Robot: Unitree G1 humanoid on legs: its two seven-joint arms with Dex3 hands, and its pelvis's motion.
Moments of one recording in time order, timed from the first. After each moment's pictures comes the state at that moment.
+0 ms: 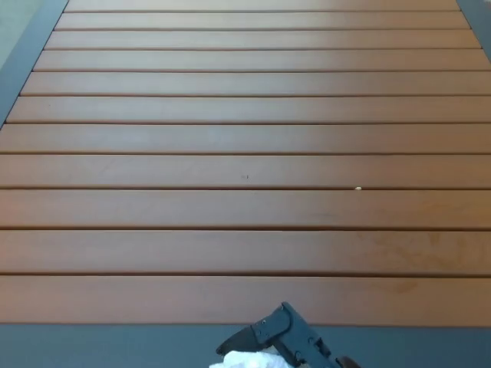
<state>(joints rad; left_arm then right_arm) 0.58 0.45 0.25 0.93 -0.02 -0.30 -0.08 0.40 -0.44 0.69 -0.66 -0.22 -0.04 -0.04</state>
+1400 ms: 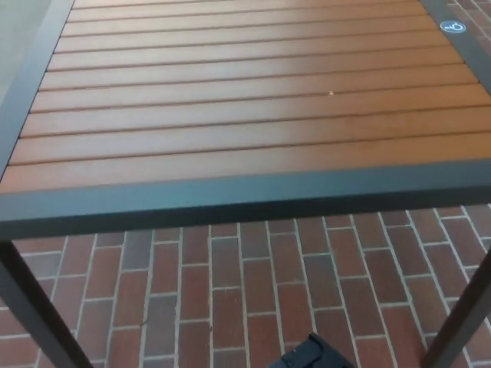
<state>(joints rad) 0.56 0.48 0.20 0.94 0.00 -0.28 -0.05 0.50 -0.64 0.69 -0.89 0.37 0.11 -0.03</state>
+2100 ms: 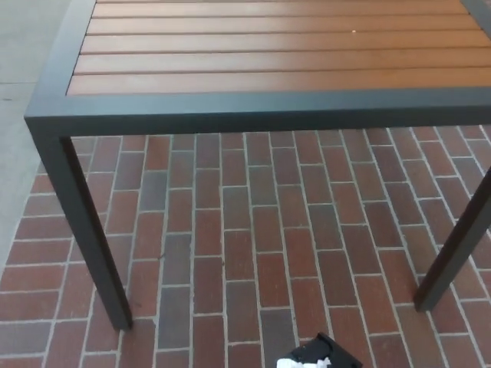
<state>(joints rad) 0.55 0.49 0.19 0.97 0.03 -0.28 -0.02 0.50 -0.68 0.69 -0.92 0.53 0.12 -0.08</state>
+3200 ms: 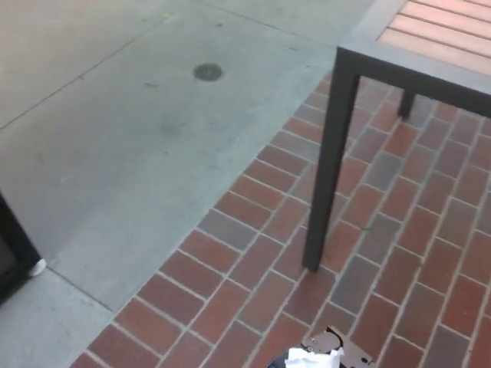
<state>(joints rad) 0.57 0.49 0.17 0.93 0.06 -0.29 0.01 0.50 -0.70 0.70 -0.94 0.55 0.09 -0.12</state>
